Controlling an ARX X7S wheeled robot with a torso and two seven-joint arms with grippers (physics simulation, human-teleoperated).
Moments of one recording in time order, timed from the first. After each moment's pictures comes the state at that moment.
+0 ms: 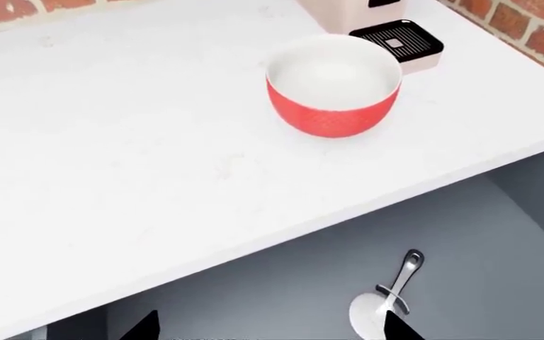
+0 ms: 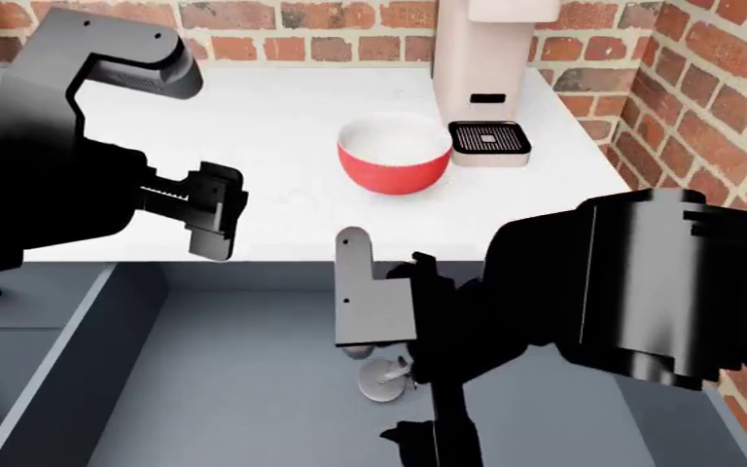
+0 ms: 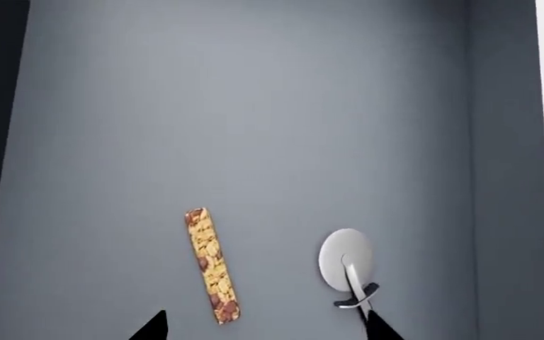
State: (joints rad) left arm -1.48 -0.74 0.58 -0.03 -2.26 -1.38 -1.16; right arm 1.72 0.53 -1.54 -0.33 1.04 1.03 -0.52
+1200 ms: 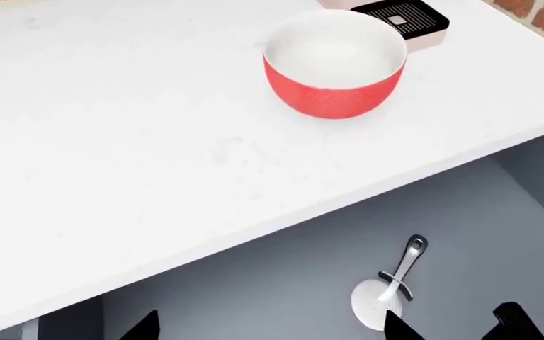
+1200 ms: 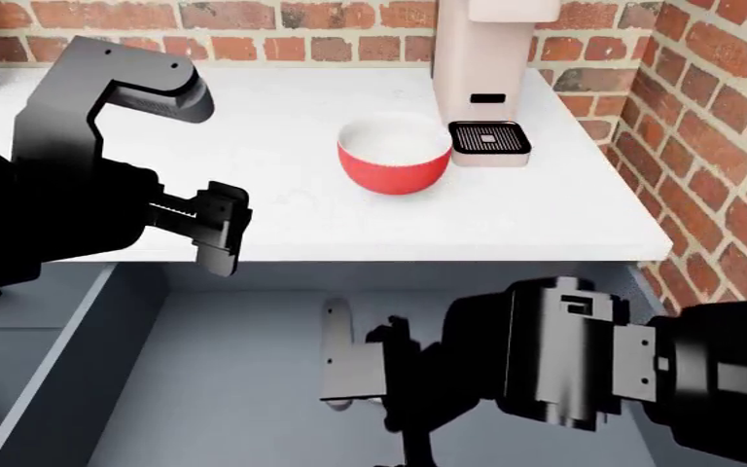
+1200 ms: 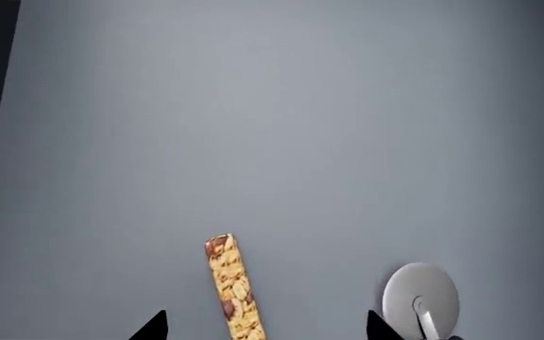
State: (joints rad) left arm -1.45 -0.75 0.61 -0.02 -2.18 -1.38 -1.06; right arm 1.46 0.44 -1.64 -0.17 0.89 0.86 -0.49
